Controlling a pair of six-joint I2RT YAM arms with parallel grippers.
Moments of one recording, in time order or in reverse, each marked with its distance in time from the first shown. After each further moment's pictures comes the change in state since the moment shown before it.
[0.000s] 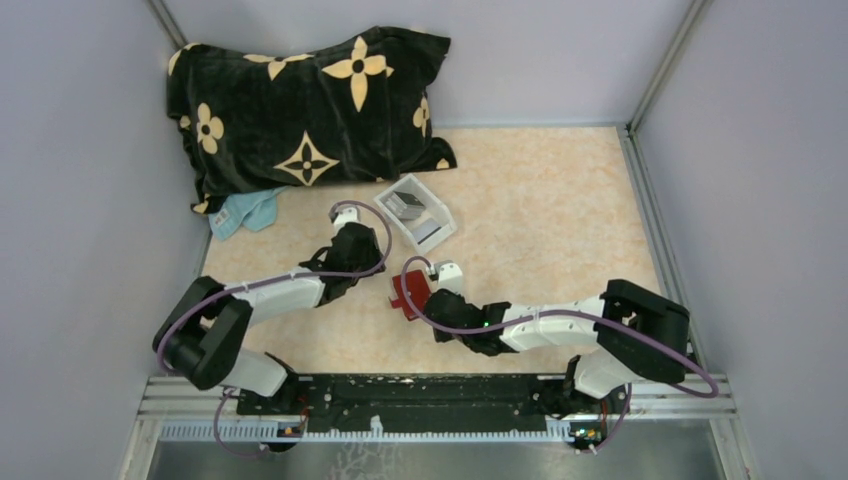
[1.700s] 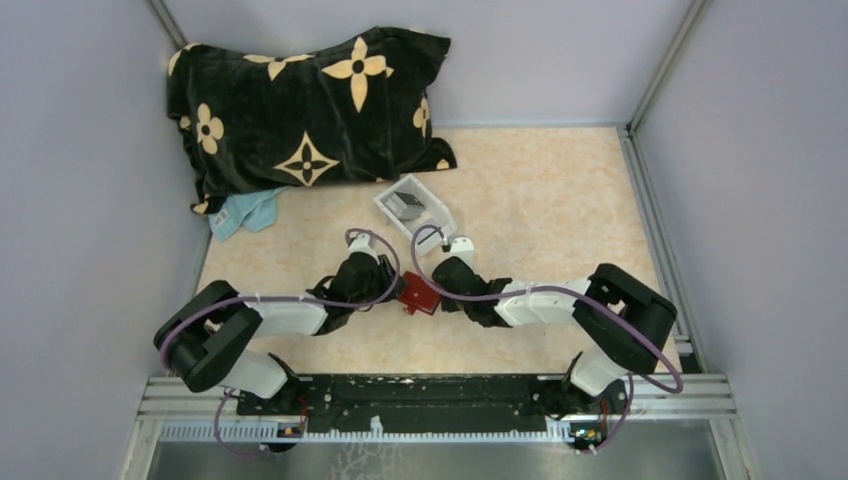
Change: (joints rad) left arm -0.127 0.041 -0.203 0.358 0.234 -0.145; right arm -0.229 0.103 0.043 0.076 -0.043 -0.079
